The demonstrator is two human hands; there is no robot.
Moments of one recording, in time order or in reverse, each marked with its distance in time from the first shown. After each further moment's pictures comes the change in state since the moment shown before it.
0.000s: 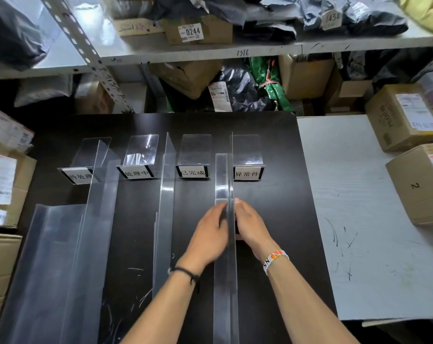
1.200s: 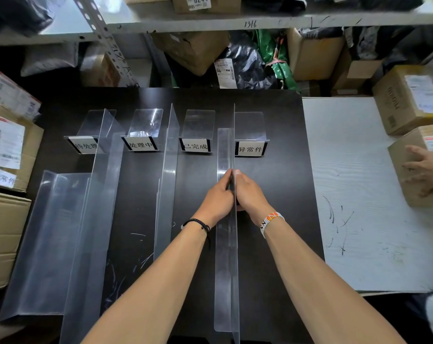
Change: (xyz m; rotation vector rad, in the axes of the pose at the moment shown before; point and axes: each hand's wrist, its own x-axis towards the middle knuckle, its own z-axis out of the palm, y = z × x) left_hand 0.017 0.003 0.019 -0.283 -0.089 -0.186; right_hand -0.007 -0.012 0.001 -0.080 -0.013 0.019
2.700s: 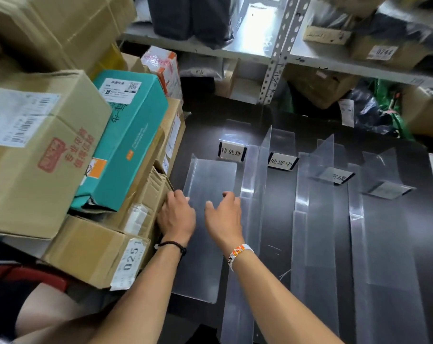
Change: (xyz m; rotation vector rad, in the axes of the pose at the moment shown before) left_hand -0.111 -0.203 -0.376 0.574 0.766 -0.125; right_hand -0.083 -0.090 0.422 -0.439 0.068 -0.156
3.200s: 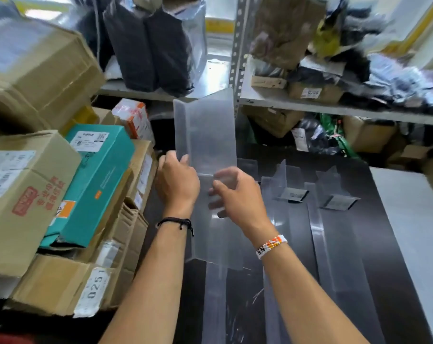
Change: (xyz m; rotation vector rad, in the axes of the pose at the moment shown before) left_hand 0.012 0.151 -0.116 -0.529 0.308 0.074; right_hand -0.020 -0.050 -0.159 0.422 0.055 -0.247
